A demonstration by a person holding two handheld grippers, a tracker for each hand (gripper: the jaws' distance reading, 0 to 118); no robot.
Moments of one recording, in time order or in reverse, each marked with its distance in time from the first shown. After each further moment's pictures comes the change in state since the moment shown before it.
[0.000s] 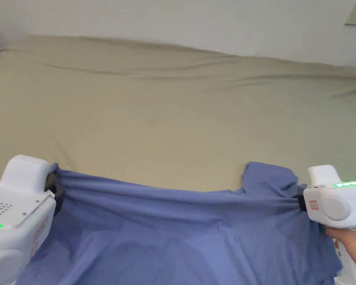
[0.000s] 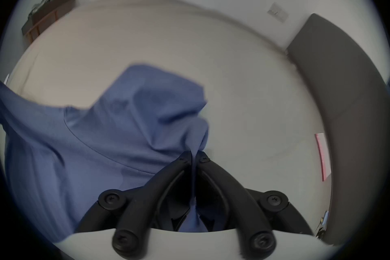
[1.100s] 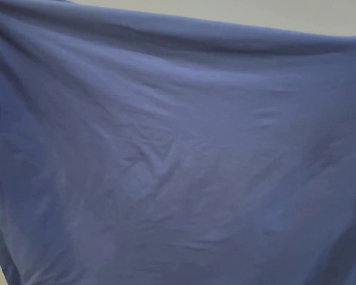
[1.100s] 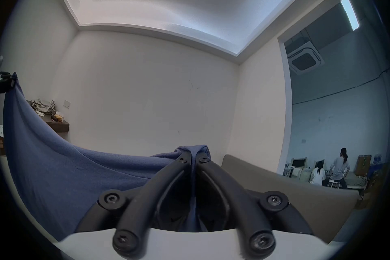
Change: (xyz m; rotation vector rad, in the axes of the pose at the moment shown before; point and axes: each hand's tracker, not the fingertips) left arm -0.119 0.165 0.366 0.766 0.195 0.190; right arm 0.068 -0.004 0.568 1.050 -0.309 -0.127
